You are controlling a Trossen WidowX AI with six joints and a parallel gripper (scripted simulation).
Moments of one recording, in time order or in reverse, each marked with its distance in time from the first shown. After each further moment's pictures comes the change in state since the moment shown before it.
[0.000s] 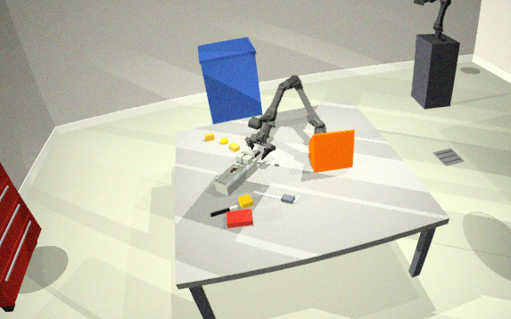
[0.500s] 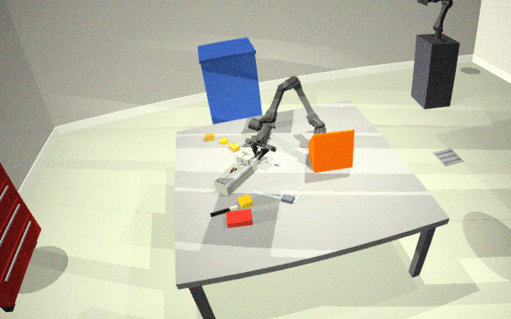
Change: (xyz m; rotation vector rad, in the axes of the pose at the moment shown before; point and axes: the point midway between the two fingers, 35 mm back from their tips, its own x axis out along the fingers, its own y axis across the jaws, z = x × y) arm 0.006 0.003 -0.005 0.000 0.002 0.007
